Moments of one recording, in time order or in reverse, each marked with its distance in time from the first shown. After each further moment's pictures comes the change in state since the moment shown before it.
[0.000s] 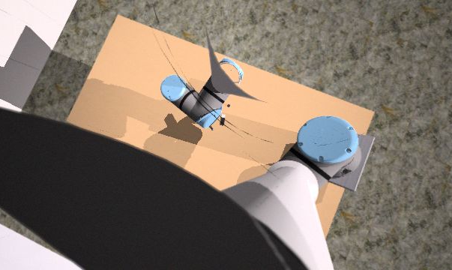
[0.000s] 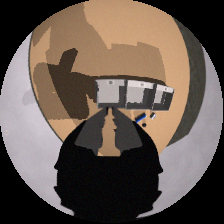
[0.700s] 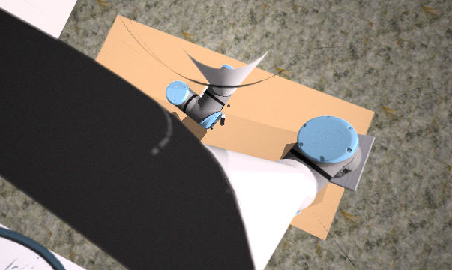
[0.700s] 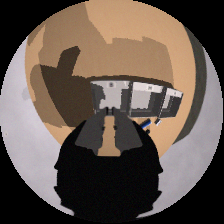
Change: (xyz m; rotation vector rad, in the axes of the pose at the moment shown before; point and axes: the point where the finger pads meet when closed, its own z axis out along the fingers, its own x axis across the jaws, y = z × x) arm -0.002 0.000 0.040 -0.001 0.001 0.000
